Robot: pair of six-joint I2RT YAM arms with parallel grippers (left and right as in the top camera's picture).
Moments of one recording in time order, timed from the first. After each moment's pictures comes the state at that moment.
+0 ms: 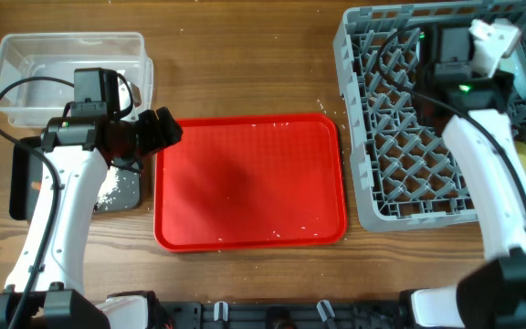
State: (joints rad) left arm 0.04 1.44 1.16 -0.91 0.26 -0.39; right arm 0.08 1.59 1.38 -0.76 1.11 0.21
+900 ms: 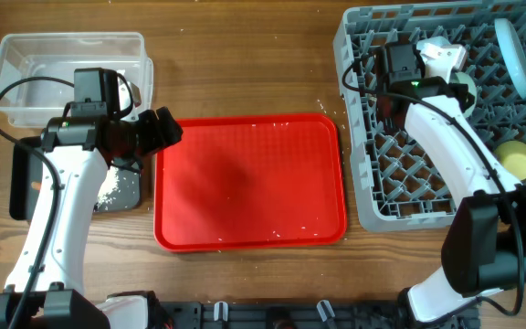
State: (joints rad) left arm 0.04 1.44 1.16 -0.91 0.26 -0.39; right arm 0.16 1.77 1.32 -0.78 1.20 0.28
